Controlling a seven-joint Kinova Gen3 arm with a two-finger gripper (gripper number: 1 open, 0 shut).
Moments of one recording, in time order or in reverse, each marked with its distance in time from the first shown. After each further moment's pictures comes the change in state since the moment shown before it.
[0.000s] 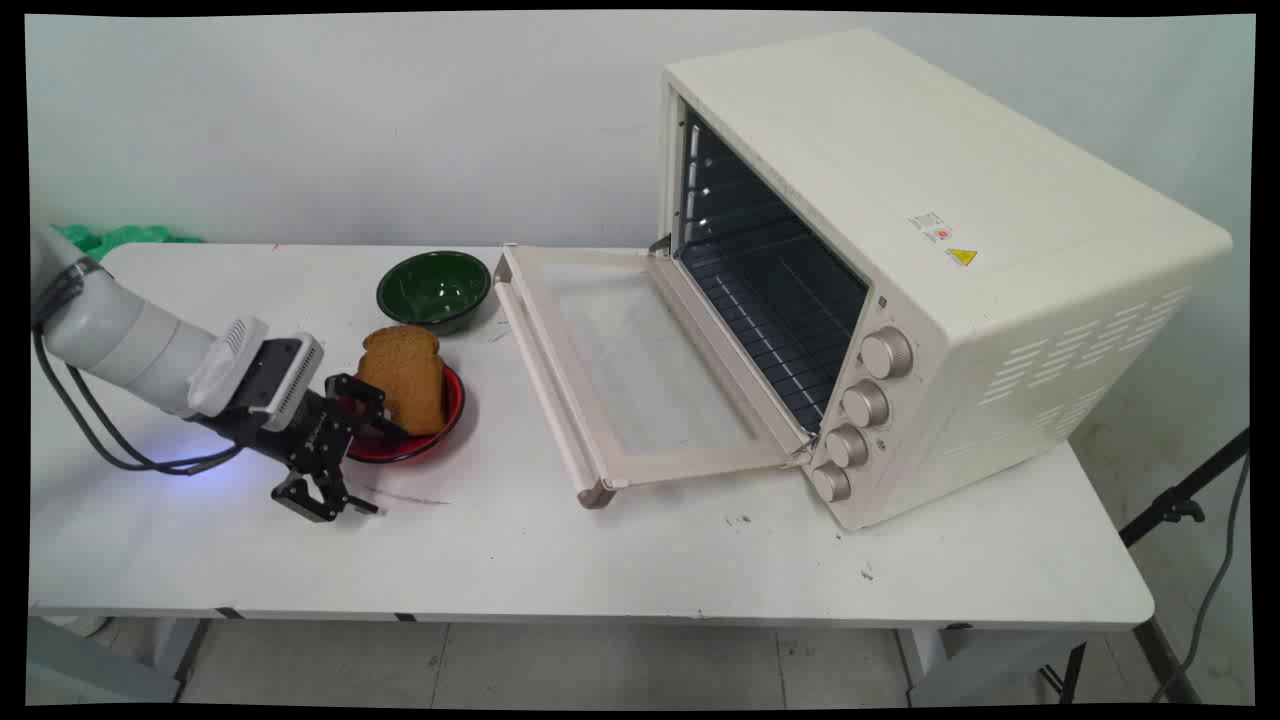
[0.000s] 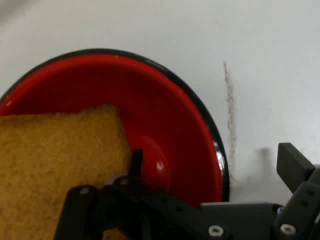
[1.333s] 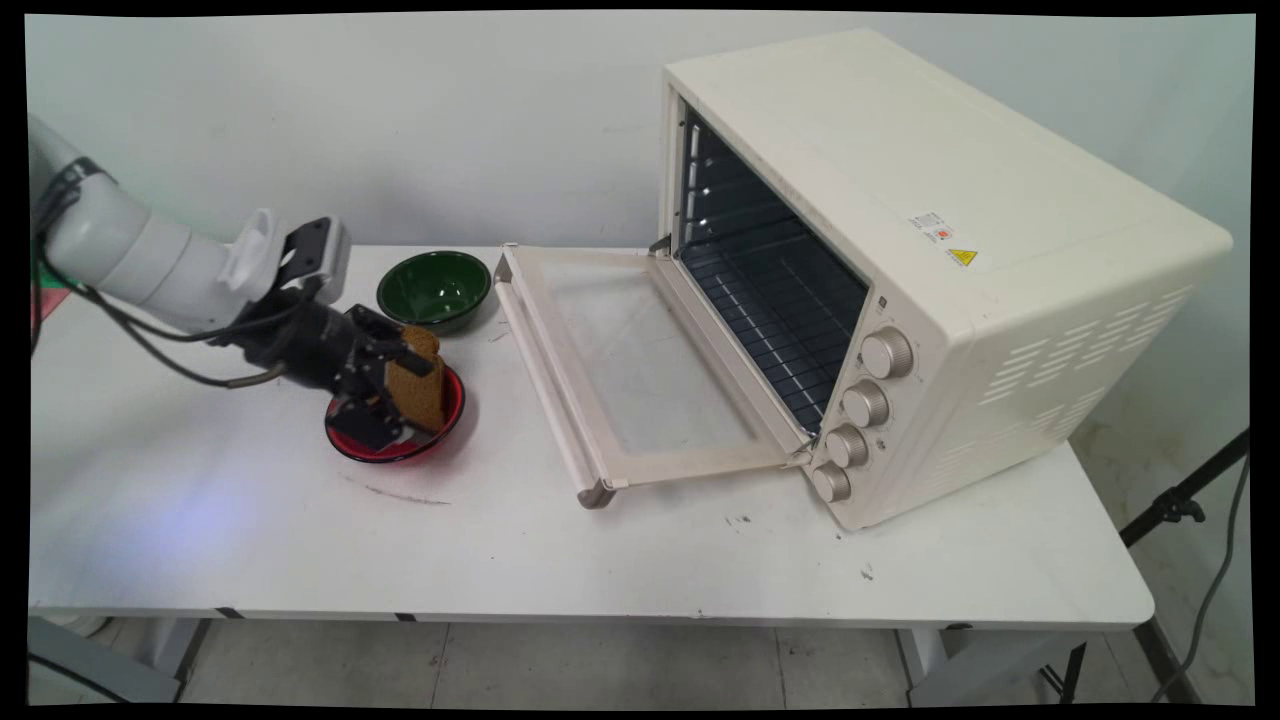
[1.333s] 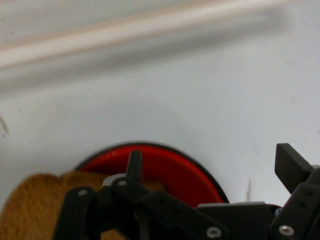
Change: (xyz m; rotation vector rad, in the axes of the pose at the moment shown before) arm 0.076 -0.035 -0.042 0.066 0.062 -0.389
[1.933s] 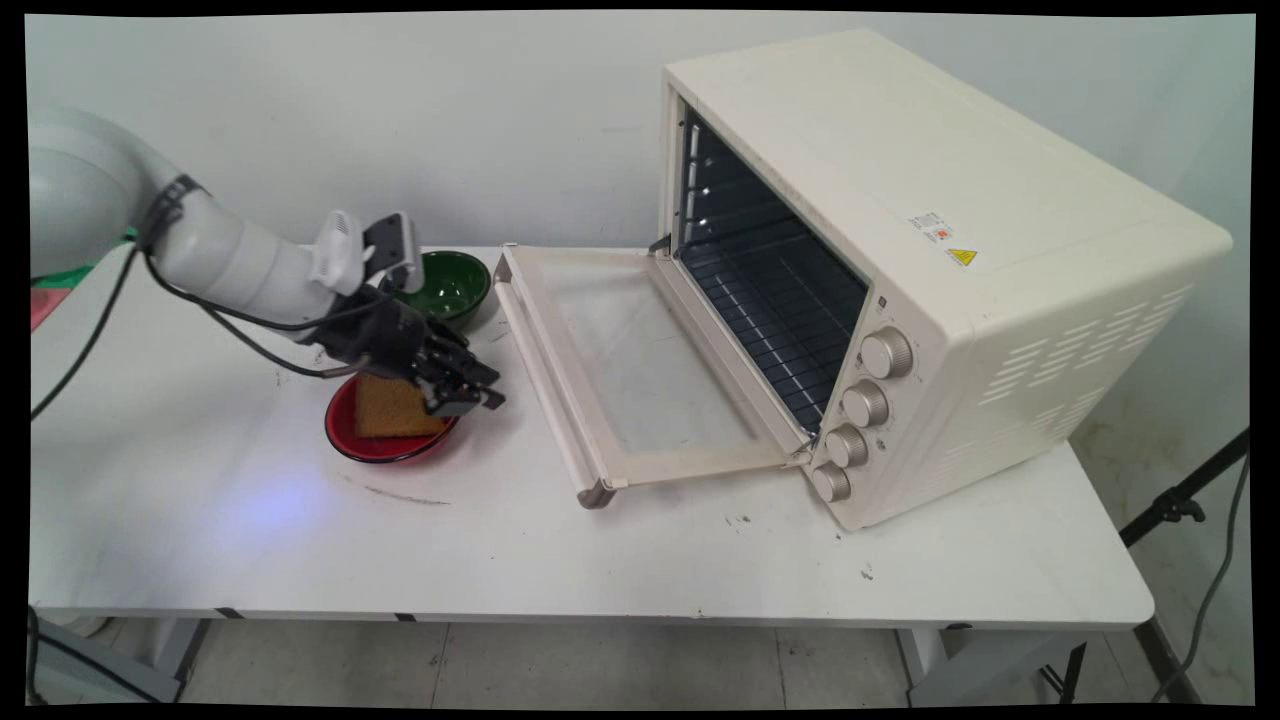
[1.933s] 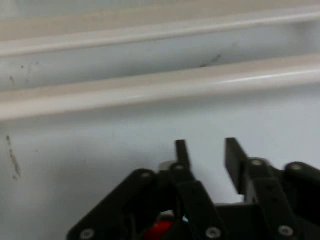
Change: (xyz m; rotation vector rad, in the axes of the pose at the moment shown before) arm 0.027 -0.011 0.050 0.057 0.040 -0.086
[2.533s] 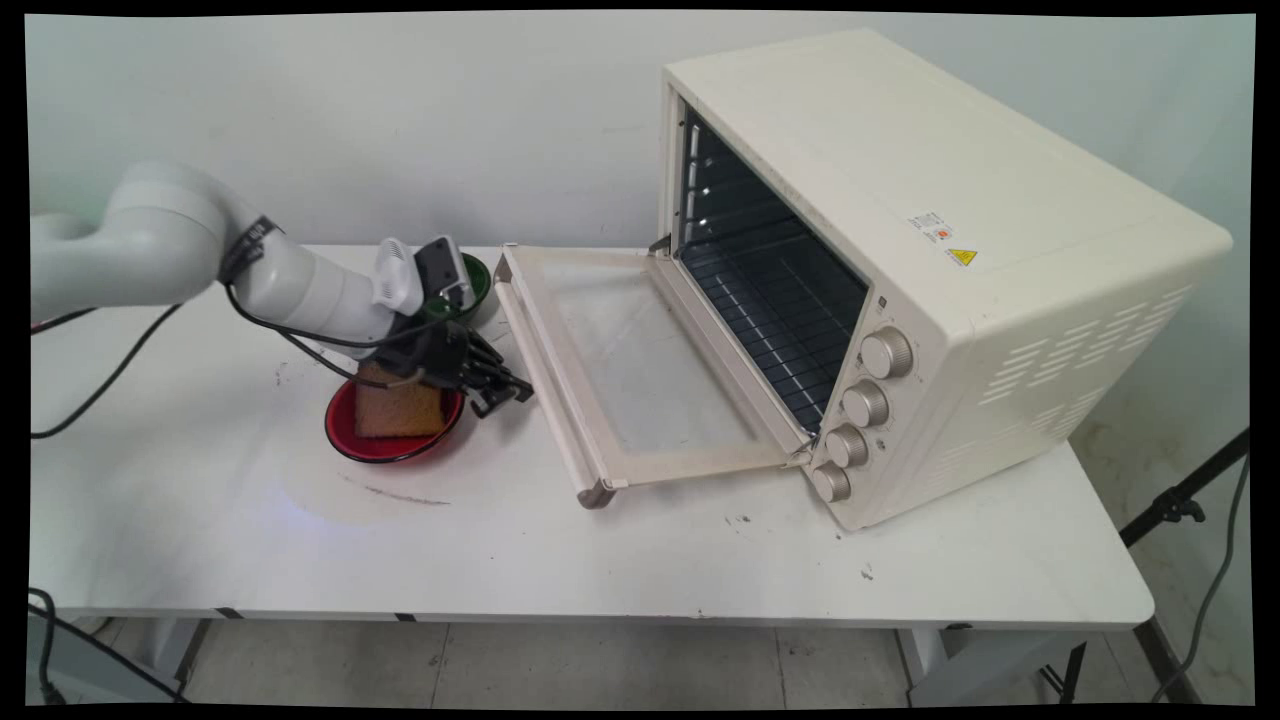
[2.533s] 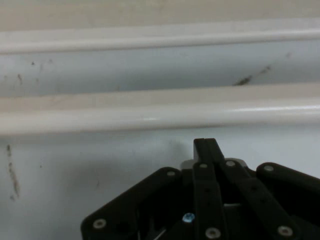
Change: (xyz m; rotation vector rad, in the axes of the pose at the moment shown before) arm -0.001 -0.008 0.058 0.054 0.006 -0.063
